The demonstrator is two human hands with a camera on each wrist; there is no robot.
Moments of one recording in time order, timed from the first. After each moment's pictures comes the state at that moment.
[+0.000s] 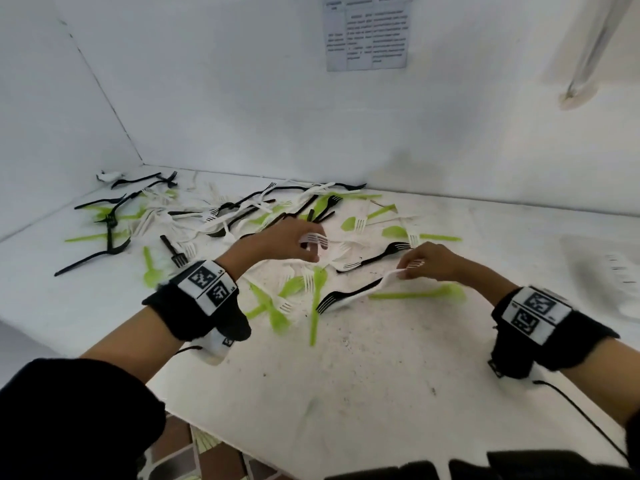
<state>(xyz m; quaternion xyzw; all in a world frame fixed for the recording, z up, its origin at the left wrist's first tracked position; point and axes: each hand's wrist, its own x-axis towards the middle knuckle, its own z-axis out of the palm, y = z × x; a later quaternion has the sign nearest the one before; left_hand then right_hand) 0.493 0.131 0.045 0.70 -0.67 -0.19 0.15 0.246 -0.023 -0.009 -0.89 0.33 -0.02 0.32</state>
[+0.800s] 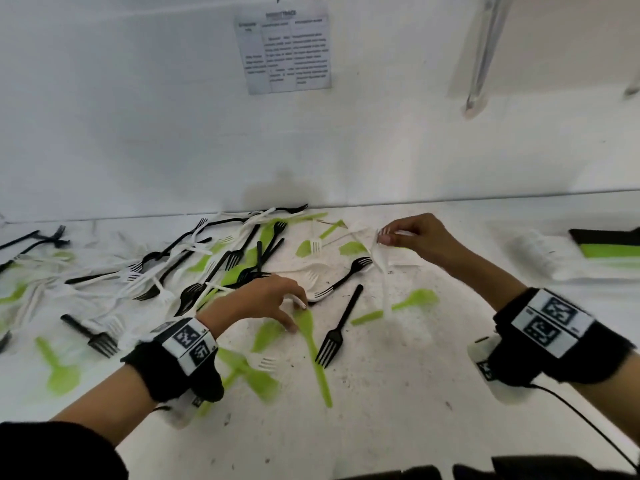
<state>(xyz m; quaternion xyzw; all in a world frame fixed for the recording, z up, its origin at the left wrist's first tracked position) 0.533 0.081 -0.025 0.57 -0.80 -0.21 0.00 0.240 -0.002 0.038 -0.73 0.38 -0.34 0.45</state>
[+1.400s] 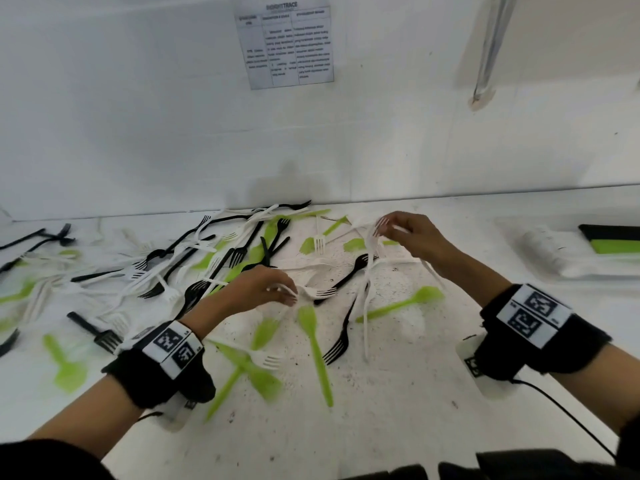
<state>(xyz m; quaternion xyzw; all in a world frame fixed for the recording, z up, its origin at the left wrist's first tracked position) 0.554 0.091 -0.022 0.59 -0.77 -0.22 0.14 0.259 -0.008 0.025 -0.70 0.41 -0.35 0.47</state>
